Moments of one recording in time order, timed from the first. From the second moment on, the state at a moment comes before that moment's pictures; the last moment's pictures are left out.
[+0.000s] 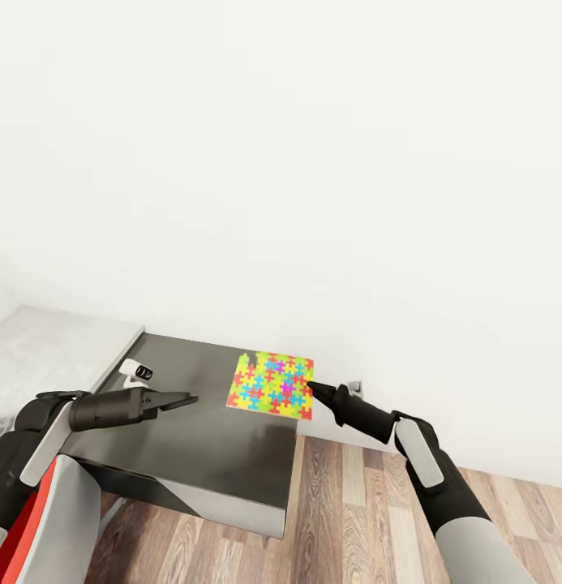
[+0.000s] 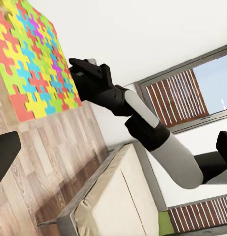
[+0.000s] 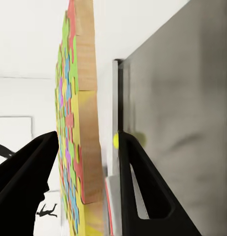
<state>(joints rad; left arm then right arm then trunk) -0.56 0.41 -0.05 -1.25 0.55 1.03 -1.32 -0.57 0.00 -0.05 -0.98 -0.89 0.86 0.53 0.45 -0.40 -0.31</state>
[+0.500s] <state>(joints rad) -0.56 0.42 -0.05 -1.25 0.56 1.03 -1.32 -0.57 -0.01 -0.06 -1.00 -0.91 0.88 0.54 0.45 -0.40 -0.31</state>
